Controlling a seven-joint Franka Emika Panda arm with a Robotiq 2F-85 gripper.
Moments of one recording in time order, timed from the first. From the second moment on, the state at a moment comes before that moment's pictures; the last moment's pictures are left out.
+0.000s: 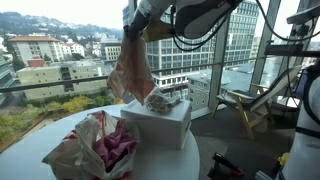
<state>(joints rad) 0.09 -0.36 -0.16 -2.38 -1.20 2.97 1.04</state>
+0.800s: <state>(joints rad) 0.78 -0.24 -0.61 -2.71 -0.47 3.10 0.36</state>
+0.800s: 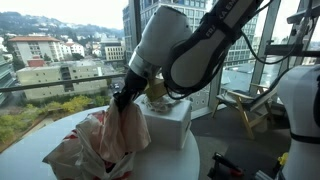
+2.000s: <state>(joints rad) 1.09 0.07 -0.86 -2.33 0.17 2.67 -0.48</state>
